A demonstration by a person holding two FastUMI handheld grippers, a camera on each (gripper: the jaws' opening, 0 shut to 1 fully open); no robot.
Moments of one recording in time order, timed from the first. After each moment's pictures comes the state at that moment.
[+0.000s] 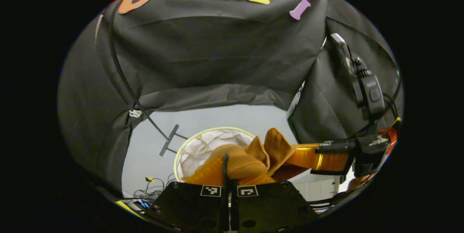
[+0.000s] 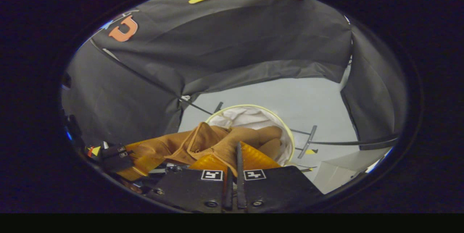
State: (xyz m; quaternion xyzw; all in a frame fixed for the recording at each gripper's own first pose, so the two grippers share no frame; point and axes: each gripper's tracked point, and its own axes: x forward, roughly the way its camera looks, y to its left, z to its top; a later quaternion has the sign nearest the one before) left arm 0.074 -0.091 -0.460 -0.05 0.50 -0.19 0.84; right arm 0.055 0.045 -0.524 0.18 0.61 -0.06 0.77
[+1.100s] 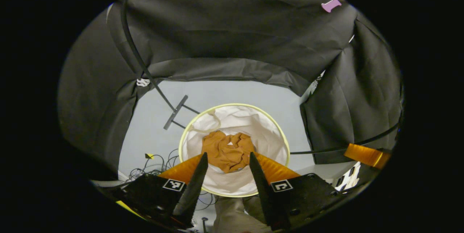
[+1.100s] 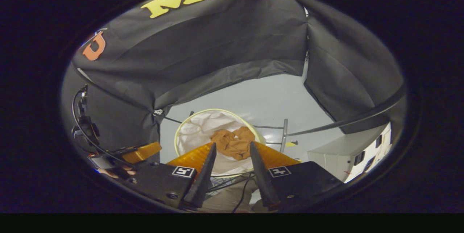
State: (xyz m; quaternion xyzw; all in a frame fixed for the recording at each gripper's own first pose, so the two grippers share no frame) left arm 0.076 -0.051 -0.504 -0.09 0.59 -0.11 0.79; right arm 0.012 -0.022 -0.476 0.20 0.57 -0.19 0.77
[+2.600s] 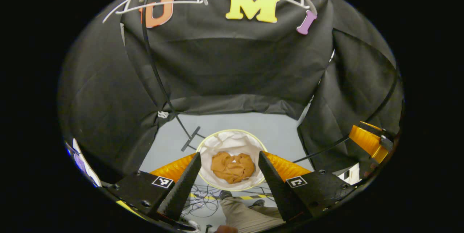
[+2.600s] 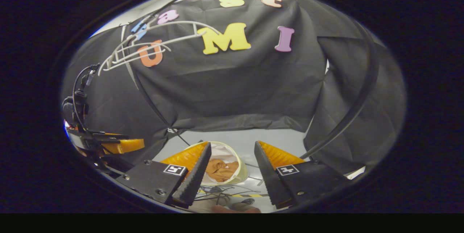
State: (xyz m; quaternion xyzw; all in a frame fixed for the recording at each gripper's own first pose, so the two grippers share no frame) left arm 0.018 -0.066 -0.264 -0.05 0.44 -0.09 0.89; right arm -0.026 -0.060 -0.252 0.06 0.37 -0.07 0.93
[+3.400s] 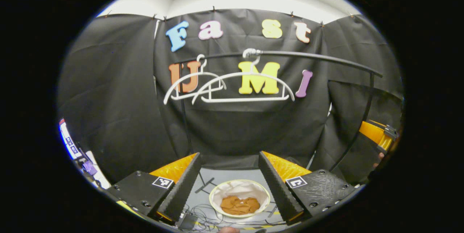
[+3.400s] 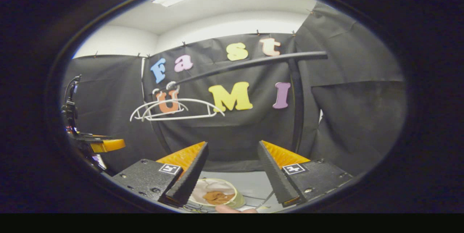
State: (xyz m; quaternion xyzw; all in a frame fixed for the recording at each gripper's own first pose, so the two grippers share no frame) left arm -0.022 -0.026 -0.048 -0.03 0.17 -0.01 0.98; right arm -0.049 -0.093 -0.029 0.04 0.12 -0.04 0.99
